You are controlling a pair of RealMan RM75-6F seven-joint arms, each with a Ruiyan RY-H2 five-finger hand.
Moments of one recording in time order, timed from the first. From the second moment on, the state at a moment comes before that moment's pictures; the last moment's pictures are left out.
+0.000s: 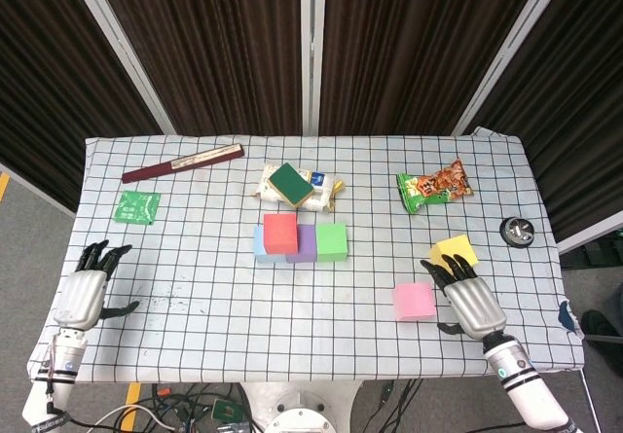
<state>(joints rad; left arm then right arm) -0.20 -1.38 -0.05 -1.44 1.44 1.35 -0.04 0.42 -1.24 -0.11 -1.74 -1.38 1.22 -0.27</state>
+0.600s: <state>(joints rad) -0.20 -1.38 -0.05 -1.43 1.43 1.34 -0.04 0.40 -1.35 -0.04 -1.66 -1.34 1.15 -0.28</state>
